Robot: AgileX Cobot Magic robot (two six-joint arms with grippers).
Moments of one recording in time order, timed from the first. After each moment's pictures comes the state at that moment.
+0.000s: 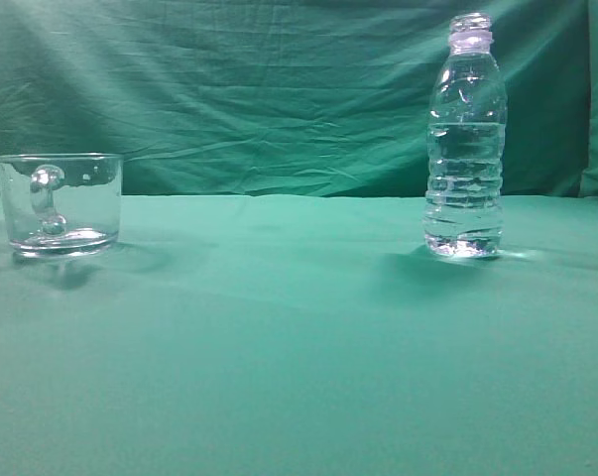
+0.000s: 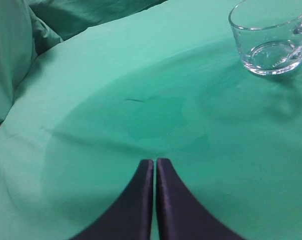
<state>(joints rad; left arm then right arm) 0.03 -0.02 0.01 0.14 0.39 0.22 0.10 -0.01 0.03 -0.25 0.33 0.26</state>
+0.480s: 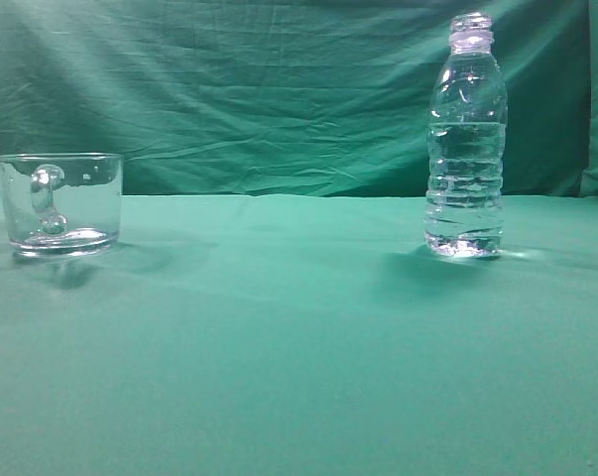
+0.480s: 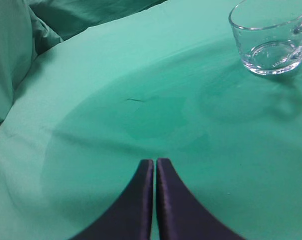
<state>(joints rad) 0.03 -0.02 0.01 0.14 0.39 0.22 0.10 0.07 -0.05 -0.28 -0.13 0.39</state>
